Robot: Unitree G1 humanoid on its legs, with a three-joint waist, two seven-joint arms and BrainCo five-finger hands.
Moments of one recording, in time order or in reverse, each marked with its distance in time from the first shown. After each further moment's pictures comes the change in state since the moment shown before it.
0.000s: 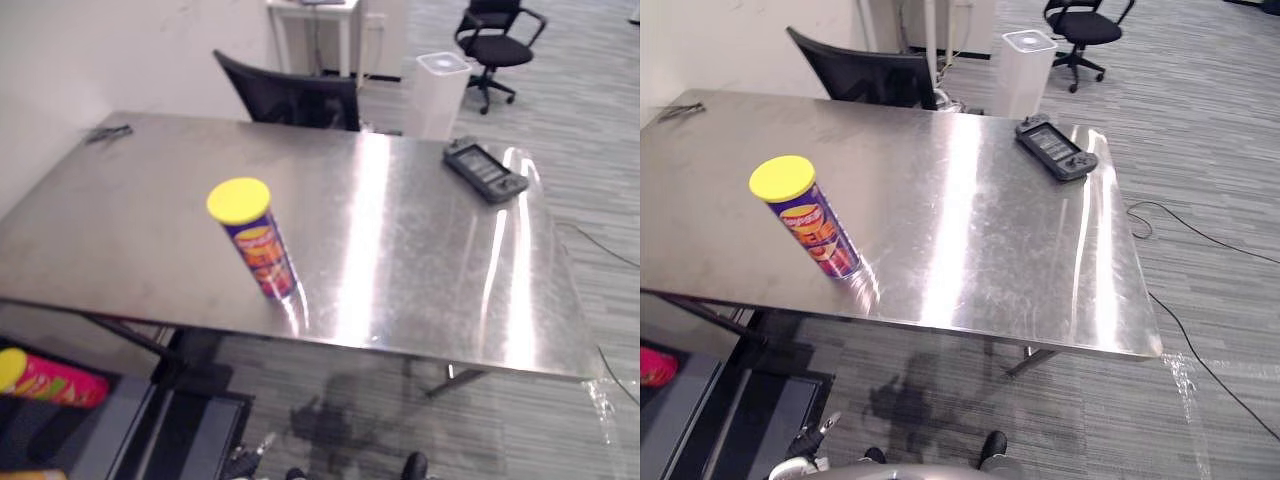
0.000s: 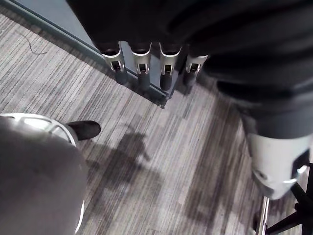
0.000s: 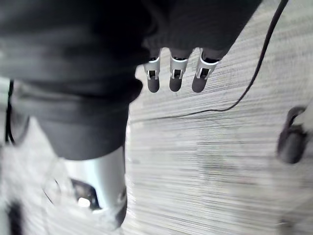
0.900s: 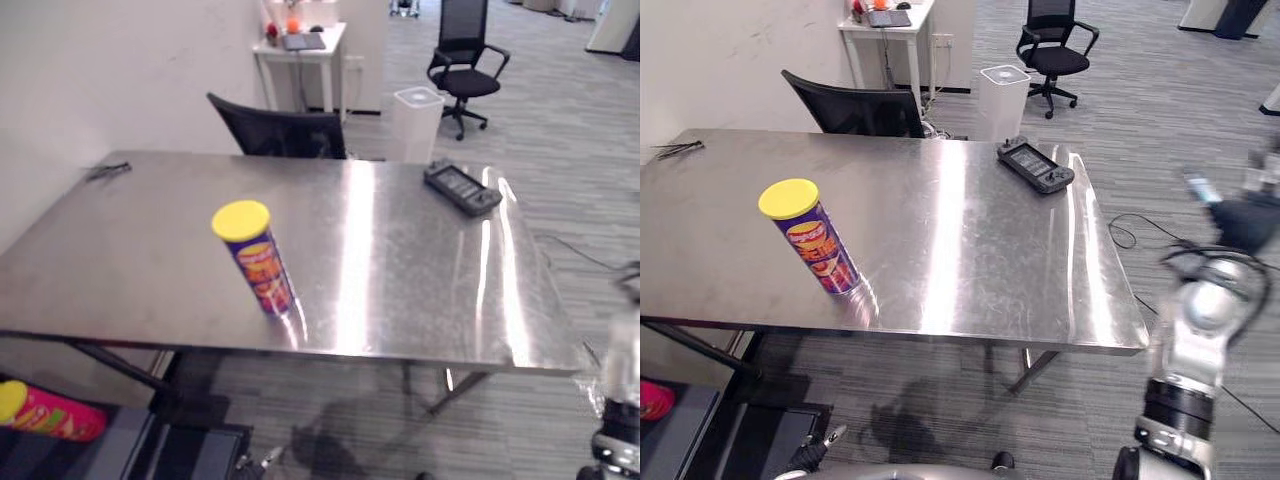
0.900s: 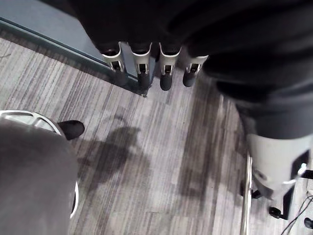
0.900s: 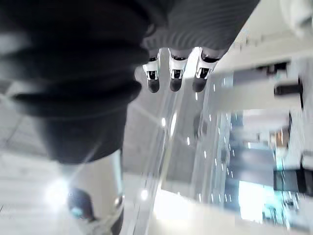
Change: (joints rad) left arm 0.048 0.005 -0.103 -0.053 0.046 -0.004 -0.042; right arm -0.213 -0.204 1.000 -1.307 -0.317 -0.174 0.025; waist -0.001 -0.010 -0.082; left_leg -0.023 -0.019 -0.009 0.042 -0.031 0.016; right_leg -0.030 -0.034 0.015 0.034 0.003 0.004
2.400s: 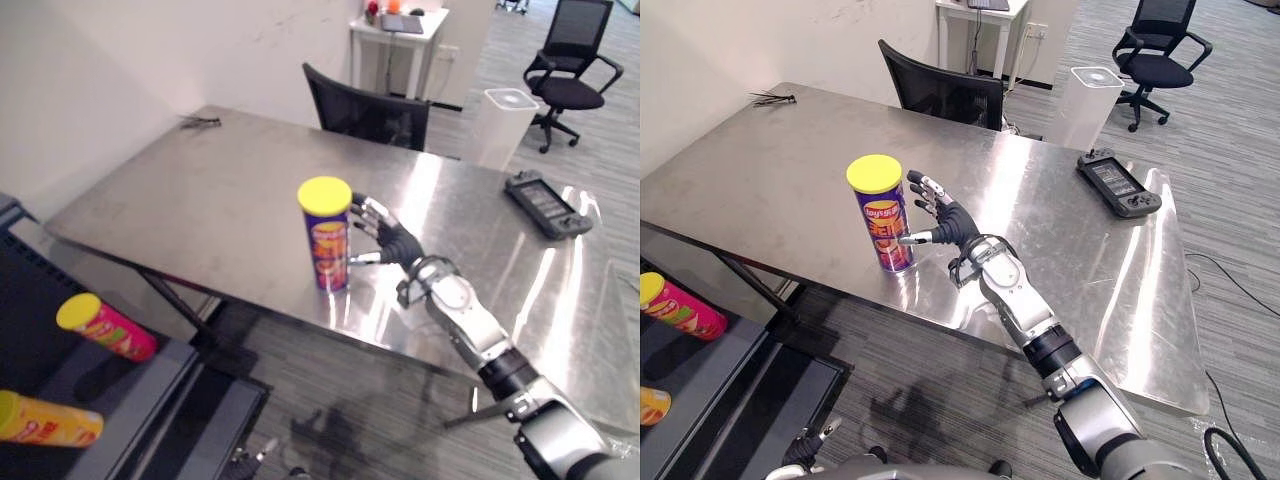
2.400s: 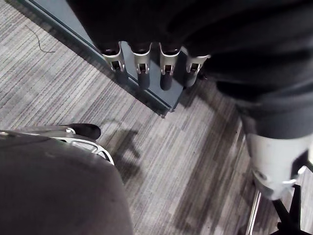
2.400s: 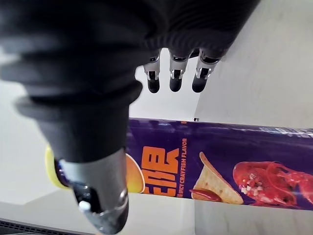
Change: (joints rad) left arm -0.001 0.005 0.023 -0.019 -0.006 -0.003 -0.003; right arm -0.346 0.113 0.821 0.336 0.146 0.149 0.297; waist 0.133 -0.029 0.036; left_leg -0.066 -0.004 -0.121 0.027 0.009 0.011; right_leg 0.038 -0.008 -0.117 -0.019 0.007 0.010
